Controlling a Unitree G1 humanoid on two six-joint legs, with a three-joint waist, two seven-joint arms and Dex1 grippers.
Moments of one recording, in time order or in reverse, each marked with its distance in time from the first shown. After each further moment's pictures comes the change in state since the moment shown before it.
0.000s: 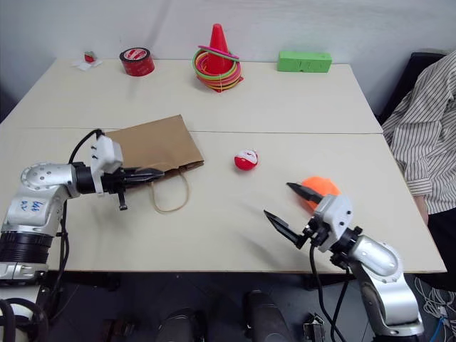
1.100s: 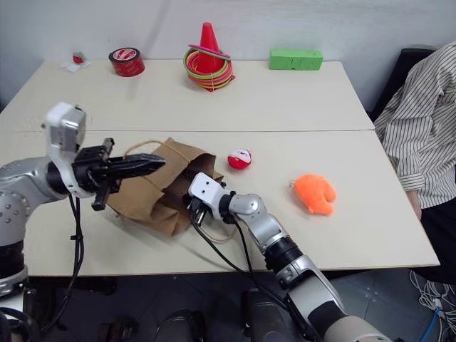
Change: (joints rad) left arm 0.037 0.035 0.251 -0.350 -0.532 0.620 0.187; right arm -0.698 0.447 0.470 0.839 -0.475 0.028 -0.075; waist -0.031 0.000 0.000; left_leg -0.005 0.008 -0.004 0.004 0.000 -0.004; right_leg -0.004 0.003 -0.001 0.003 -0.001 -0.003
